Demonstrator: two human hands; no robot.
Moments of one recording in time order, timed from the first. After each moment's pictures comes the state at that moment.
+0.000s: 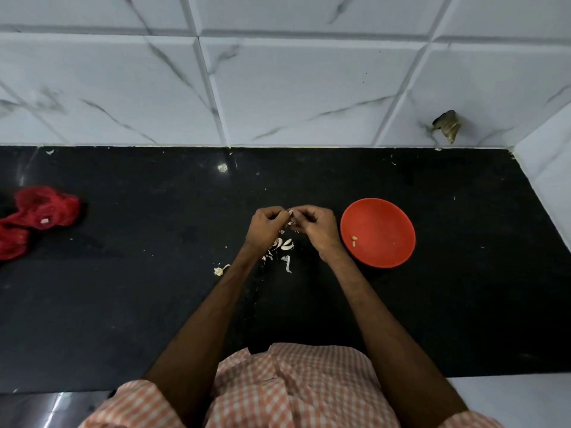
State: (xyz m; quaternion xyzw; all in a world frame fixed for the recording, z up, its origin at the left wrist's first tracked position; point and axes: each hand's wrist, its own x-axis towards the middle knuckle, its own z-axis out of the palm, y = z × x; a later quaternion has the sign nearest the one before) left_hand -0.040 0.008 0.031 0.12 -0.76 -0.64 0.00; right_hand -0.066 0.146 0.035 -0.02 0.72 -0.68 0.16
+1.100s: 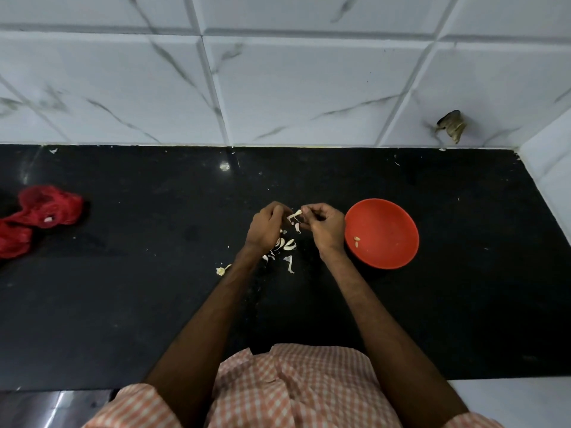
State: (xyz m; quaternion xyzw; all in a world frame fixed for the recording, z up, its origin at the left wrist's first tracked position) left_hand -0.041 0.003 0.033 0.16 -0.82 -0.56 -0.02; right_hand -0.069 0.141 0.026 0.10 0.73 -0.68 0.06
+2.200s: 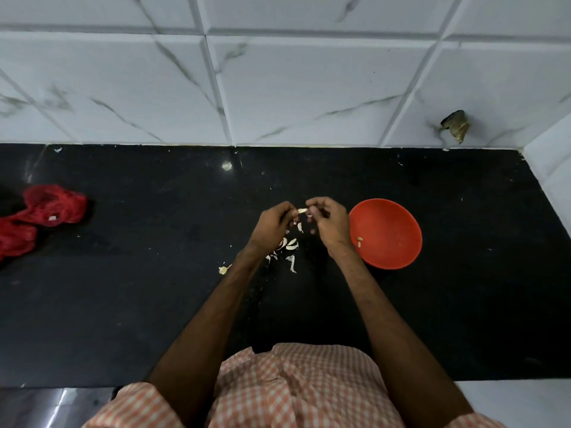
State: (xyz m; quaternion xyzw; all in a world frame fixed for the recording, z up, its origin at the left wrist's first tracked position) left_hand -0.040 0.002 0.032 0.03 -0.85 -0.53 0.00; right_hand -0.075 0.150 0.039 0.03 0.78 -0.62 0.10
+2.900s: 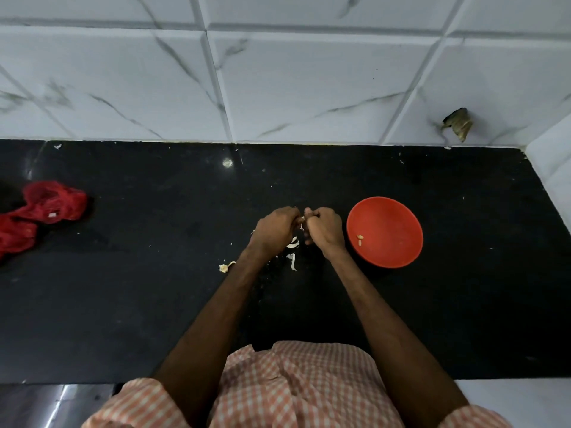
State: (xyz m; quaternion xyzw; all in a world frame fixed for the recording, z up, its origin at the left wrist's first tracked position) left_hand -0.037 0.010 0.039 -0.01 -0.96 -0.29 -0.04; right_hand -0.071 0.138 0.041 0.09 0.85 -0.48 0.18
